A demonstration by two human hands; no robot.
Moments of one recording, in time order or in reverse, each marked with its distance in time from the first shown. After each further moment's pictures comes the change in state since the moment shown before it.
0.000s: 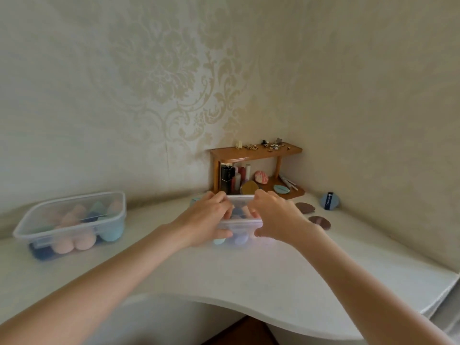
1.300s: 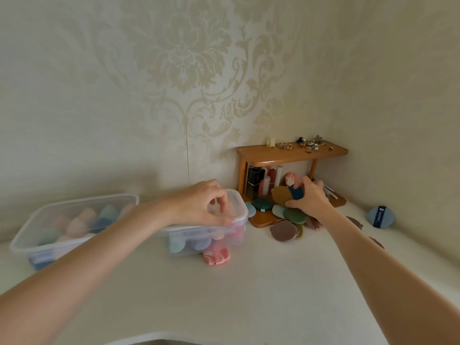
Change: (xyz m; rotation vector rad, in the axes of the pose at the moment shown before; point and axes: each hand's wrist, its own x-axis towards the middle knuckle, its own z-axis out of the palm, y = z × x) left_hand 0.019 -0.083 -0.031 -0.279 -0.194 -0.157; right_hand 0.132 0.088 0.075 0.613 0.097 0.458
